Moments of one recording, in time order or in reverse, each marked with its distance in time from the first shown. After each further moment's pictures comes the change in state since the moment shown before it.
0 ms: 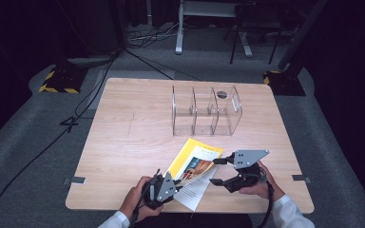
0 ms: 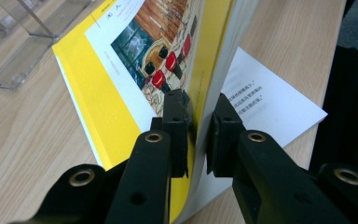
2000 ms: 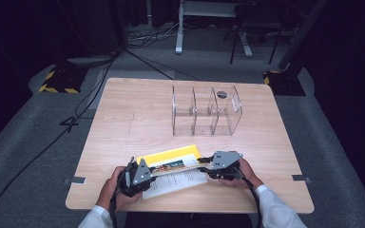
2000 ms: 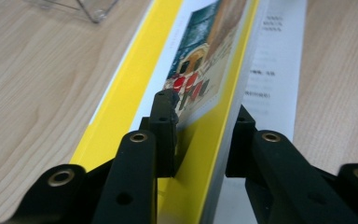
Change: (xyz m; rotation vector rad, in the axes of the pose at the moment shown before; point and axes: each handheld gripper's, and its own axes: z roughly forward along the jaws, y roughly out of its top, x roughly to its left) left arm 0.057 -0.034 -0.037 0.066 0.128 -0.130; right arm -0.016 -0.016 0.063 0.066 -0.149 -0.227
